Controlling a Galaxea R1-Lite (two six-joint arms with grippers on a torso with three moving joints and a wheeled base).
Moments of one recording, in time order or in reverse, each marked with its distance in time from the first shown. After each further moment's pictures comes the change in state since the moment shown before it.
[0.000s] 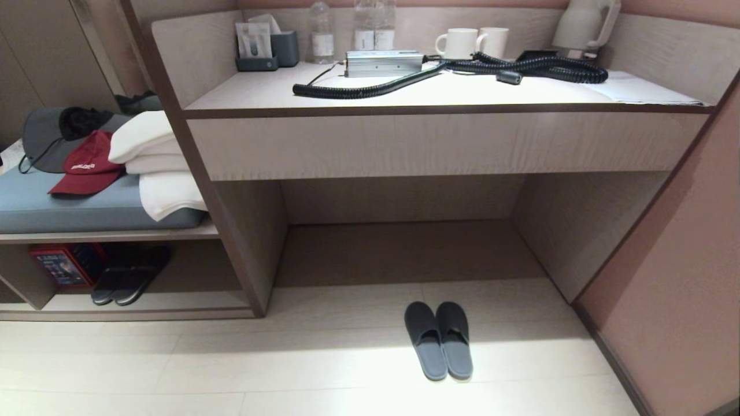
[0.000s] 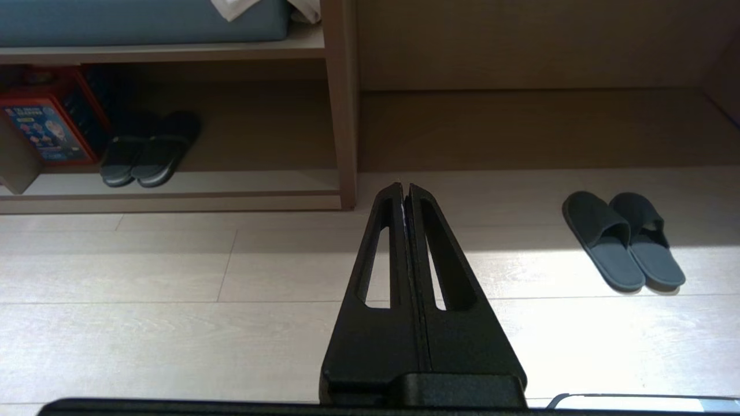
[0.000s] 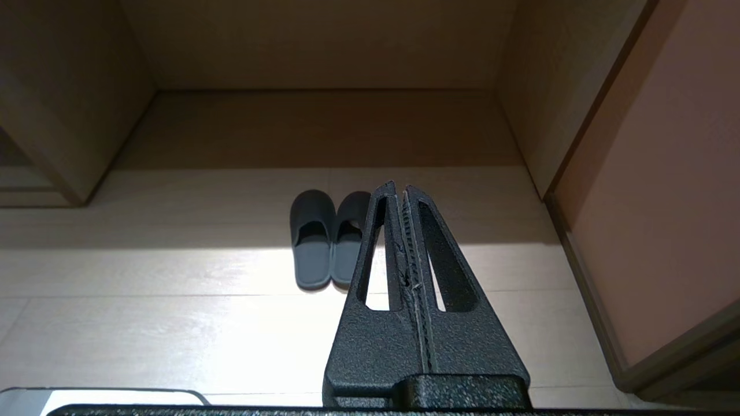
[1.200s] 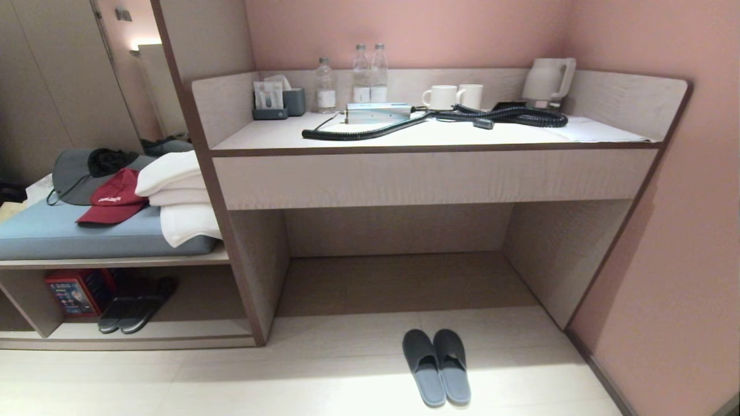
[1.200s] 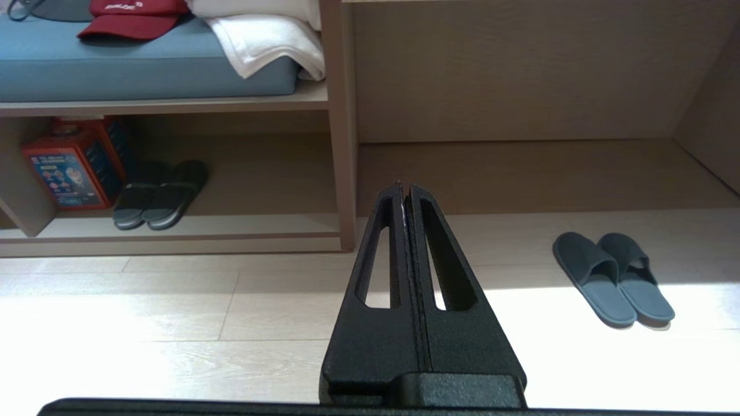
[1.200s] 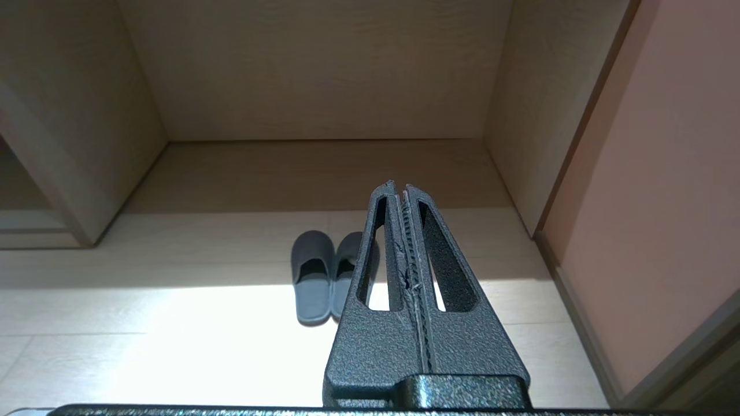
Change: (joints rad) left arm 0.000 0.000 0.000 -0.001 0.000 0.001; right arm -0.001 0.000 0.000 0.000 0.000 0.000
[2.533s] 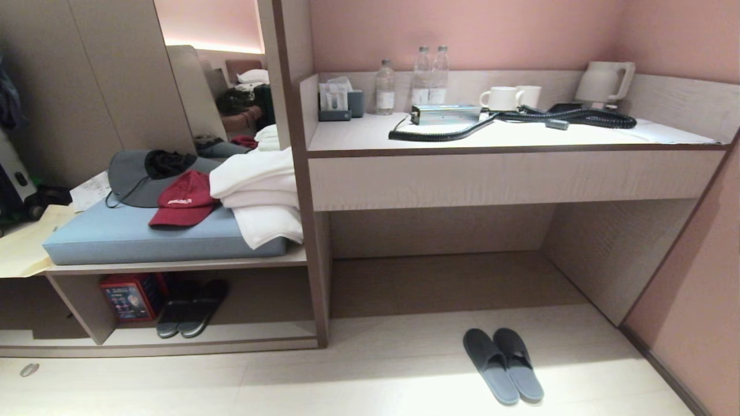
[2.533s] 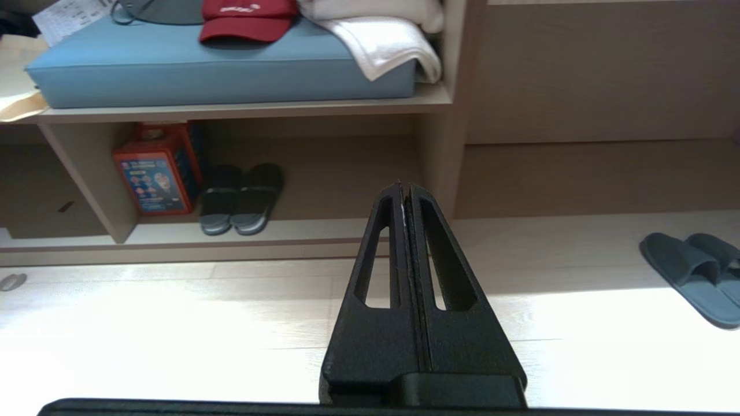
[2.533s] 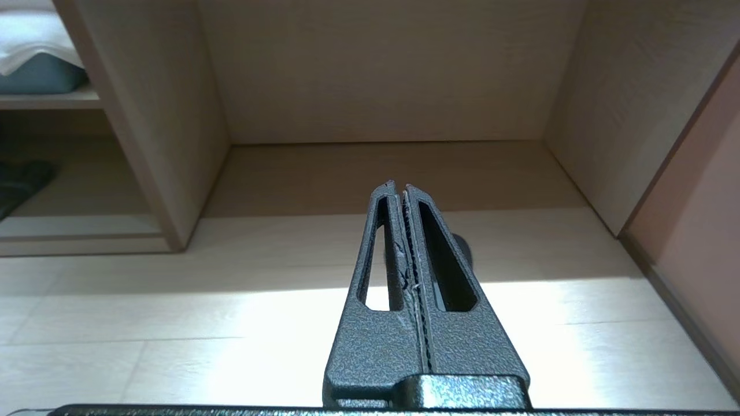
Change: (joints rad) left arm -0.001 0.000 0.000 0.001 0.000 0.000; right arm 0.000 0.000 0.000 0.000 0.000 0.000
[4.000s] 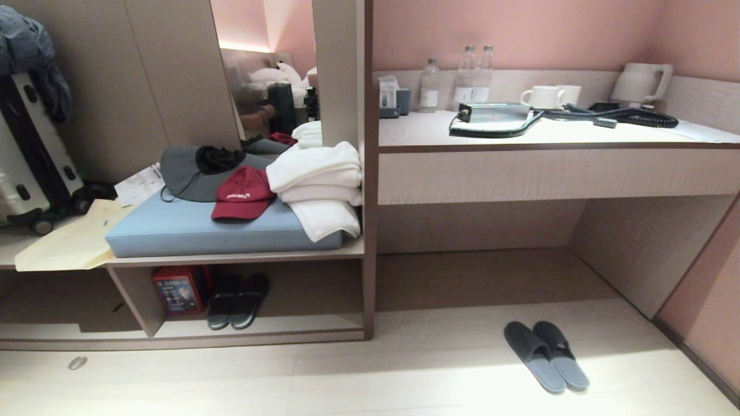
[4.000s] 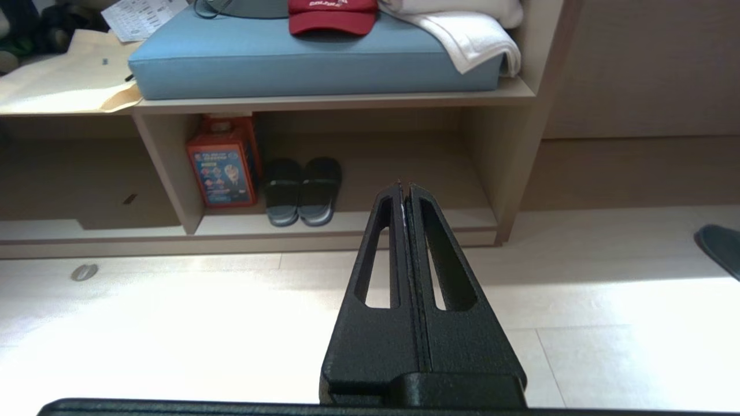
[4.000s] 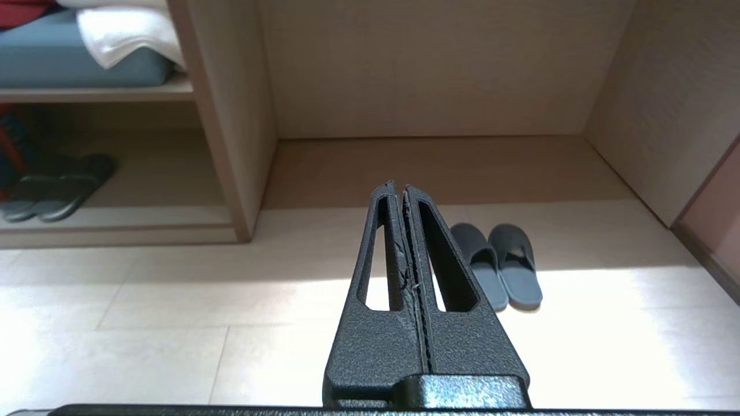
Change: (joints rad) left arm 0.000 0.000 0.000 -0.001 0.000 0.000; right arm 0.000 0.000 0.000 0.001 0.000 0.000
